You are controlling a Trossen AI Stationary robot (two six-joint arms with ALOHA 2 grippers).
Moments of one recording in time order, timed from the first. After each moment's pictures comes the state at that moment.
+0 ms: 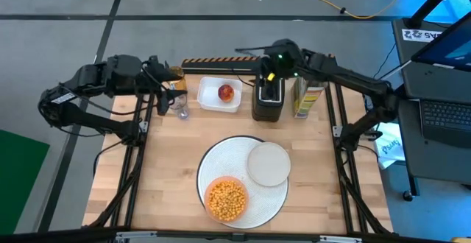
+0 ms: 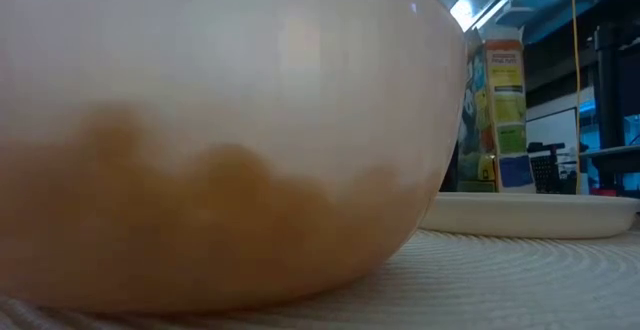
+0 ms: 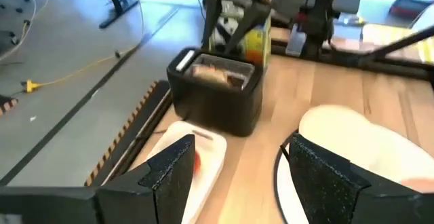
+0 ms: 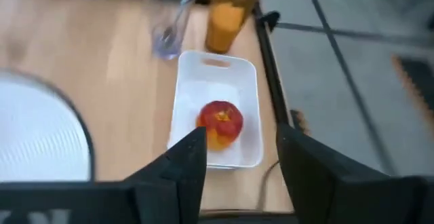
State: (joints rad) left arm 0.15 0.99 1.48 -0.96 -0.23 -0.08; right arm -0.40 1.57 1.58 -0.65 -0.15 -0.42
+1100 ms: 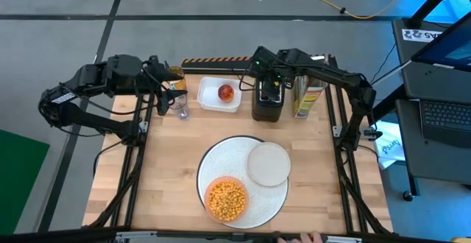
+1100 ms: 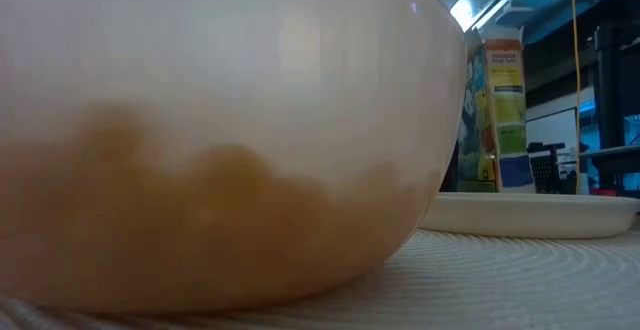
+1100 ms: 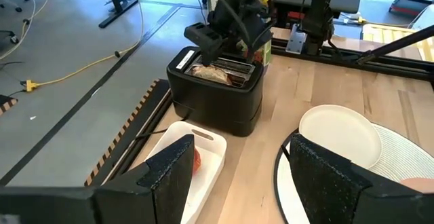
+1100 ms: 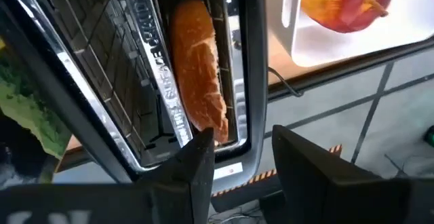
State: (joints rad) left arm 0.15 1.00 1.48 -0.96 -0.23 -0.08; right arm -0.42 1.82 1.78 -1.15 0.21 -1.83
